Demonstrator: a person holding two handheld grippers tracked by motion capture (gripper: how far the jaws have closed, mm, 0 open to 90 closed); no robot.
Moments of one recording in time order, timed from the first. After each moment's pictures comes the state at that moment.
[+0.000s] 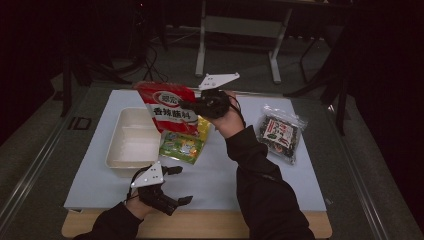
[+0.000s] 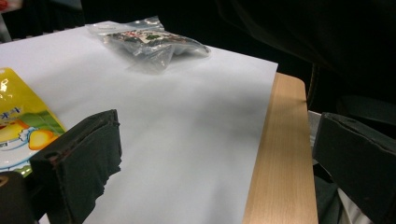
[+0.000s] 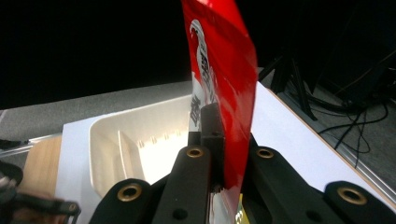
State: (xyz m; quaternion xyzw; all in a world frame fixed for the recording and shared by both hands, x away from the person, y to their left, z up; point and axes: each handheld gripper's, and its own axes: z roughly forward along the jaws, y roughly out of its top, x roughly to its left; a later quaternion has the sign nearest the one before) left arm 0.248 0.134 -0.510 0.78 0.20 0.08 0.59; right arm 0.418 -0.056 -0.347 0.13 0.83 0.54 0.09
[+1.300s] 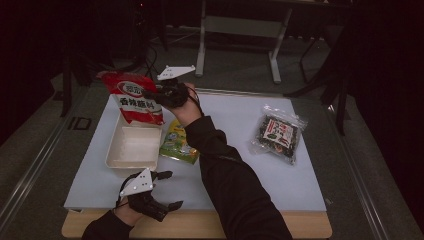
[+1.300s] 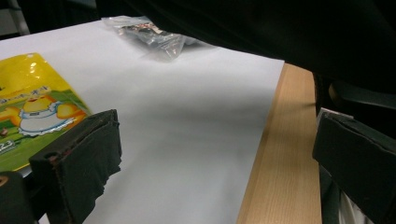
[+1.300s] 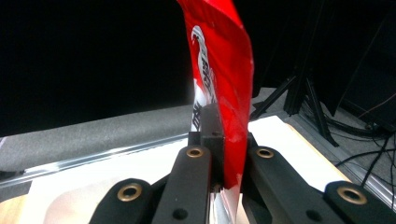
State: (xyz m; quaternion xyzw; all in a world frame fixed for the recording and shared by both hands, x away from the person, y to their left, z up) left arm 0.233 0.157 -0.519 0.78 0.22 0.10 0.58; right arm 0.460 0.047 -0.372 0.13 0.81 0.57 0.07
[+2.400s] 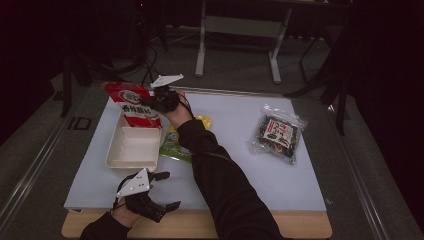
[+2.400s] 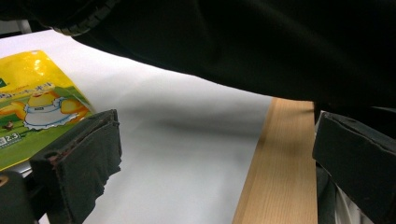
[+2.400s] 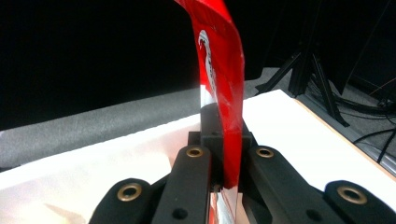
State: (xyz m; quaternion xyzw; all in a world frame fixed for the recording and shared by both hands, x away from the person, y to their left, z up) left arm 0.230 0.162 -0.520 0.77 0.22 0.10 0.59; right arm 0.495 0.077 -0.432 0.15 0.82 0.55 0.05
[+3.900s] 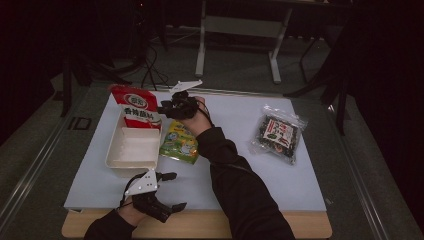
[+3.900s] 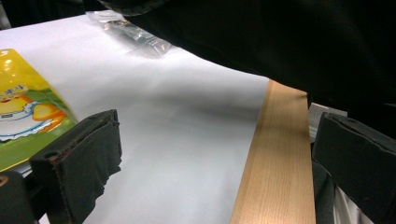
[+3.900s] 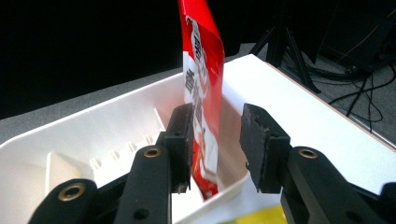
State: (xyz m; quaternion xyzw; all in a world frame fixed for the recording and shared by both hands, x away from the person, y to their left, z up) left arm 0.237 0.145 -0.522 0.79 0.20 0.08 0.58; right arm 0.469 0.017 -0.425 0.20 0.83 0.51 0.07
